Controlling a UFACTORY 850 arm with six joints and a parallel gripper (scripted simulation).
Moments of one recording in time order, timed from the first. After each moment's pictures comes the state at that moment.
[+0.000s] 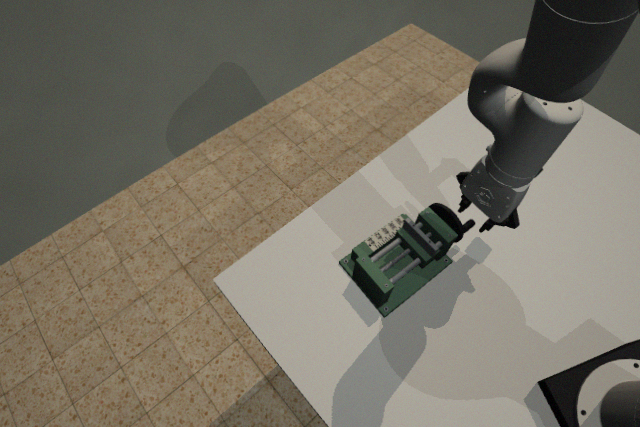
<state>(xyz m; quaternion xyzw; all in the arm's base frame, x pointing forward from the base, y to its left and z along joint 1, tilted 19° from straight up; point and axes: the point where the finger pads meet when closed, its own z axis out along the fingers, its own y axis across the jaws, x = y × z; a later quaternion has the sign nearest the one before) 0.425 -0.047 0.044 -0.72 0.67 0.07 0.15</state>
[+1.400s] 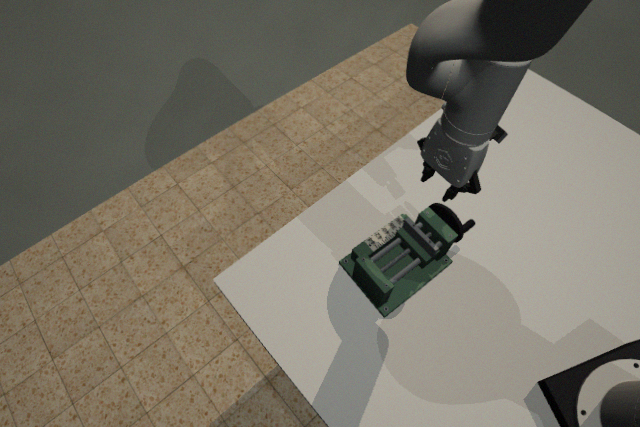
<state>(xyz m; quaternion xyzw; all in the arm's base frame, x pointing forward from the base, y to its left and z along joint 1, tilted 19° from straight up) 0.496 -0.017 0.121 -0.72 0.67 0.07 0.15</state>
